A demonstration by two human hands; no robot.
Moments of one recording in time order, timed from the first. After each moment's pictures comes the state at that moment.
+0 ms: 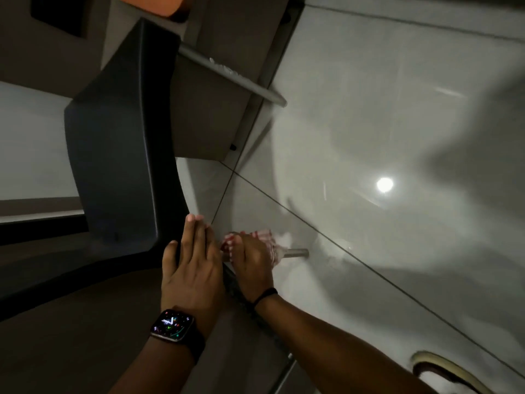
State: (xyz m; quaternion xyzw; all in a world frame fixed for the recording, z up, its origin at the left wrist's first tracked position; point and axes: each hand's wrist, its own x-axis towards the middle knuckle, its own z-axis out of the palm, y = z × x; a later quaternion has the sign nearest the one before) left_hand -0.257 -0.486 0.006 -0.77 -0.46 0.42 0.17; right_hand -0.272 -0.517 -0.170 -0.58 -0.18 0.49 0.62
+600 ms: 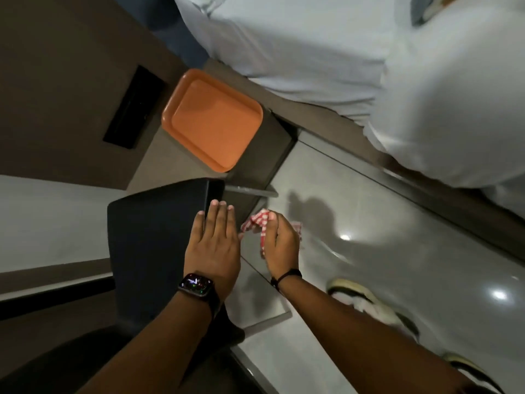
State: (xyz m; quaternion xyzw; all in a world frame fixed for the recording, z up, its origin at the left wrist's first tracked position) left_hand -0.055 -0.289 0.133 -0.85 -0.42 0.31 0.12; right_hand 0.014 -0.343 -0.002 -0.69 -0.16 0.39 0.58
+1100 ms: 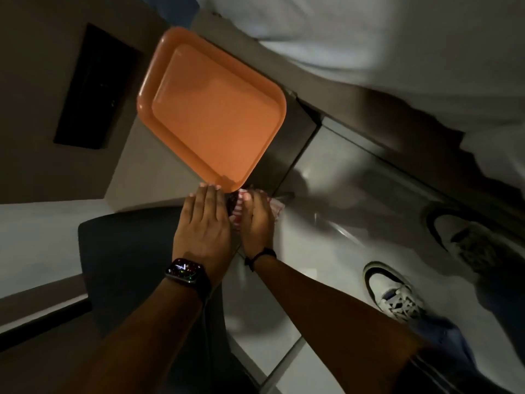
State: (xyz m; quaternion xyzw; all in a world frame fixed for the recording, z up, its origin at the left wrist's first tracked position) left_hand -0.048 -0.119 0.041 -0.81 -0.42 0.40 0.09; right_hand -0.032 -0.147 -0.106 -0.66 -0.13 0.46 0.58
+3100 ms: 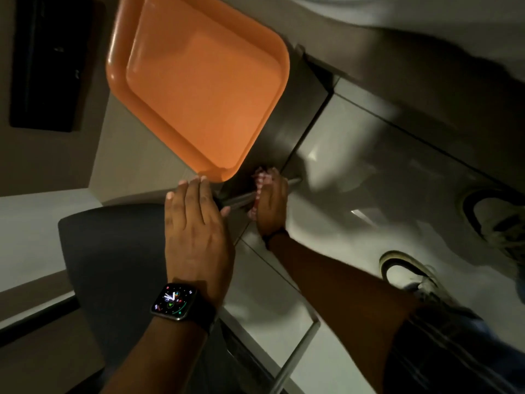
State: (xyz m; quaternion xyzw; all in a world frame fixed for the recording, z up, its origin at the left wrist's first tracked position) left_hand -0.056 -0.133 0.012 -0.82 -0.52 0.22 0.09; right_hand -0.039 -0.135 -0.198 -0.66 -0.04 0.53 0.53
